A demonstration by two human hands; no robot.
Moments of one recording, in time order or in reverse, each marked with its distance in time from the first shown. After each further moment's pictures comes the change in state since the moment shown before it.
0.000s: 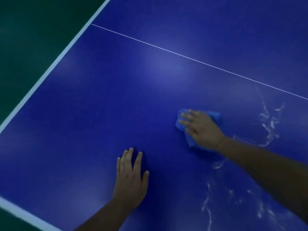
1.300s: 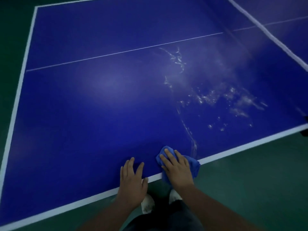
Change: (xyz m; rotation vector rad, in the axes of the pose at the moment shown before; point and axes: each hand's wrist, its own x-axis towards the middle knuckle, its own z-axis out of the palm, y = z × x) left_hand -0.180 -0.084 -0.036 0.120 -0.330 0.518; right_hand -0.211 -0.437 0.051 0.144 -0.071 1.006
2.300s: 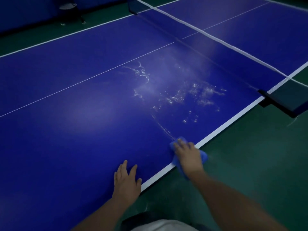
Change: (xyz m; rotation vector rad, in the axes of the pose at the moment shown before) left_hand 0.041 0.014 -0.014 0.159 -0.127 0.101; right_hand -0.018 0.081 -0.013 -0.064 0.144 0.356
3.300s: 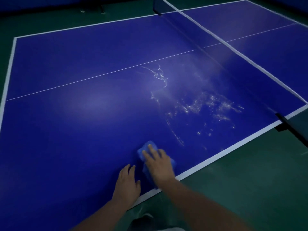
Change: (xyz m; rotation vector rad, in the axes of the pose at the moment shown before) left_hand 0.007 -0.027 -0.022 -0.283 0.020 -0.067; right_hand 0.030 -0.144 -0.025 0.061 -0.135 -0.205
